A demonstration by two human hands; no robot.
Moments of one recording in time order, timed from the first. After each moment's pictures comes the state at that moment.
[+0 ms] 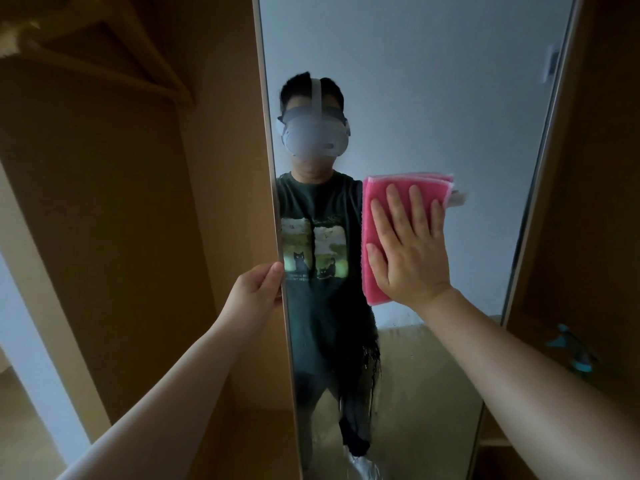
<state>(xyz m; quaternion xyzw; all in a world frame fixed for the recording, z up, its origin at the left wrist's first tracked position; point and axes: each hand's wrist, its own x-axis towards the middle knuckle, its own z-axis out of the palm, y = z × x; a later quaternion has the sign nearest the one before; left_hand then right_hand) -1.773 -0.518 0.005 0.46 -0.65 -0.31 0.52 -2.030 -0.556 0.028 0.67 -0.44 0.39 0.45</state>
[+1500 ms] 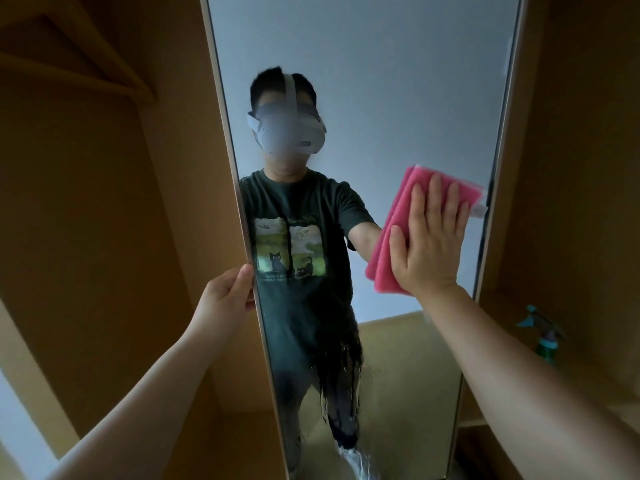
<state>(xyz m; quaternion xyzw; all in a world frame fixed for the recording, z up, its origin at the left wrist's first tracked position) -1.774 -0.520 0.001 0.47 -0.63 -0.31 0.53 -2.081 -0.561 0.017 0.58 -0.55 0.47 0.38</state>
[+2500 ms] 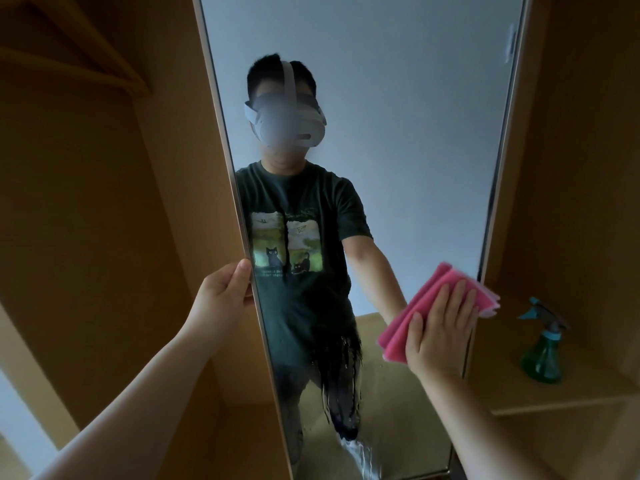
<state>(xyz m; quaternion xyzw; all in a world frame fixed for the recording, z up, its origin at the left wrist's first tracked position) -1.772 -0.523 -0.002 0.46 -0.64 -0.31 0.53 -2.085 -0.532 -0.138 0.54 -0.65 0.49 0.21</state>
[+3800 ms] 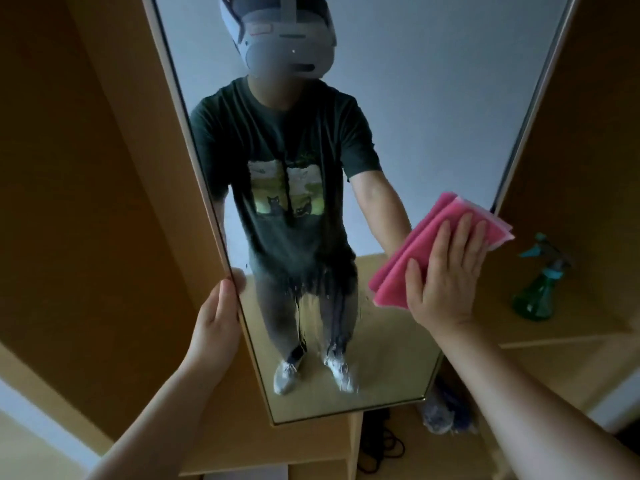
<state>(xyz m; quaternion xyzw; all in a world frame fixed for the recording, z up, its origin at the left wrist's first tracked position) -1.796 -0.514 -0.162 0.54 -0.56 -0.32 0.54 -2.116 -0.541 -0.169 0.60 -0.59 0.43 0.33</state>
